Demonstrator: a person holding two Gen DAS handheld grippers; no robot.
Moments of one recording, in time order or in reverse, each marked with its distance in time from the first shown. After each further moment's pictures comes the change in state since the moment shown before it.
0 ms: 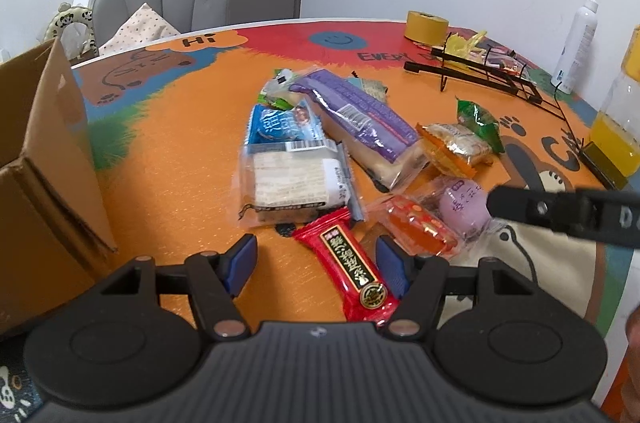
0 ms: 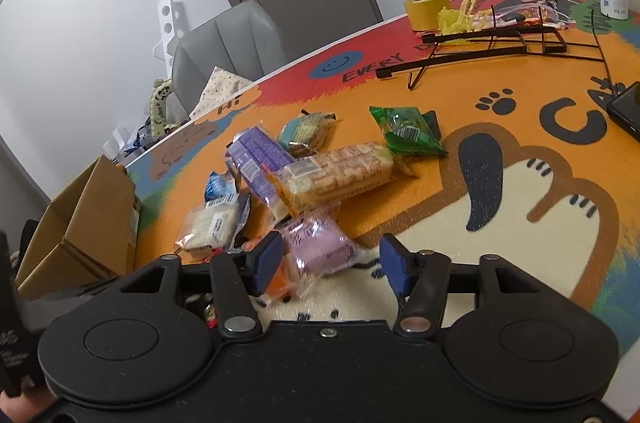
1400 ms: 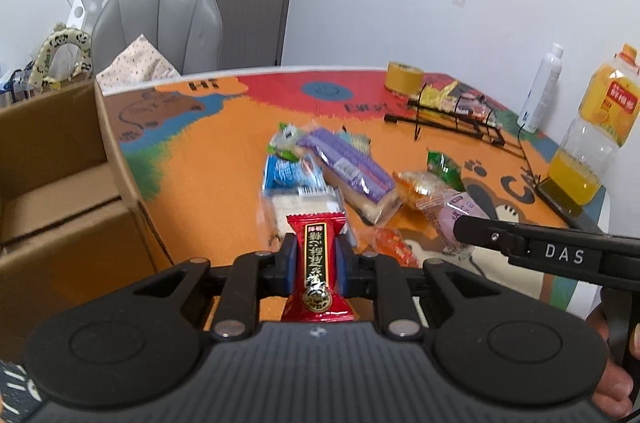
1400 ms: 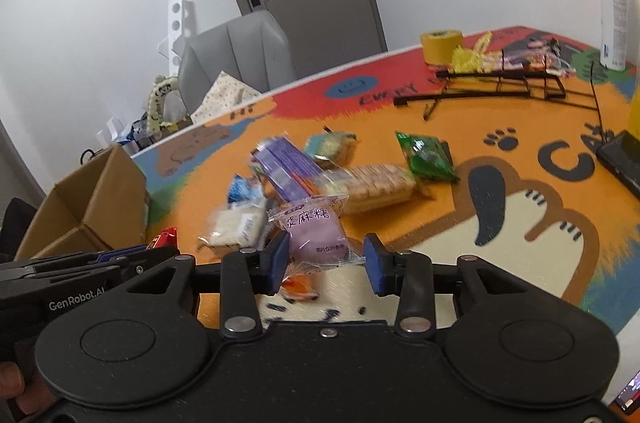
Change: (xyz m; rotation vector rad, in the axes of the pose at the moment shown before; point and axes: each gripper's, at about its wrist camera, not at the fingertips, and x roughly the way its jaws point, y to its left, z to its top) left arm -0.067 0.023 0.010 -0.016 -0.119 -0.084; right arm -0.032 0.044 -0.002 -0.111 -0.064 -0.041
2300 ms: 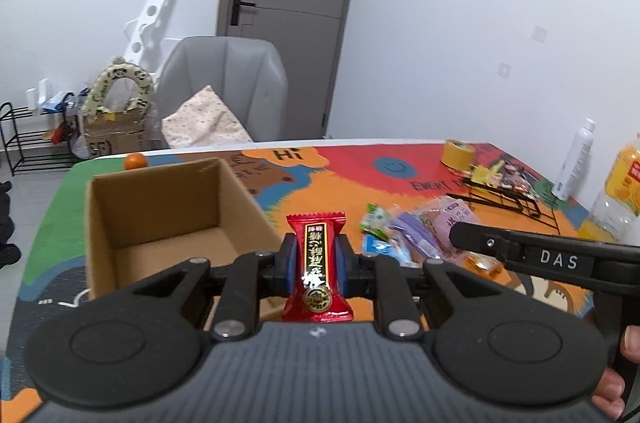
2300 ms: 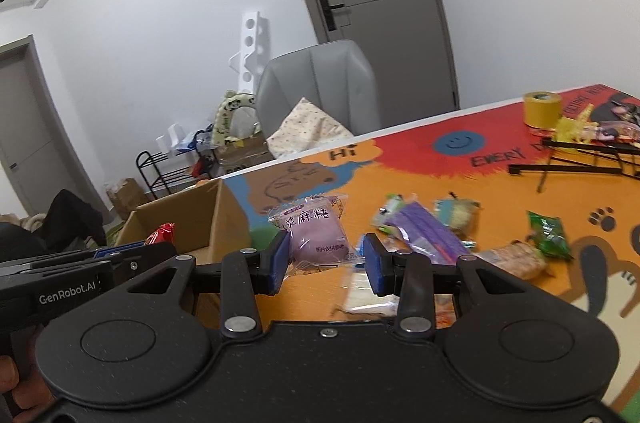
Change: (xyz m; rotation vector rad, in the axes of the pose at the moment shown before) left arm -0.076 0.078 0.032 -0.075 -0.151 0.115; right arm 0.004 0.094 0.037 -0.106 -0.062 0.160
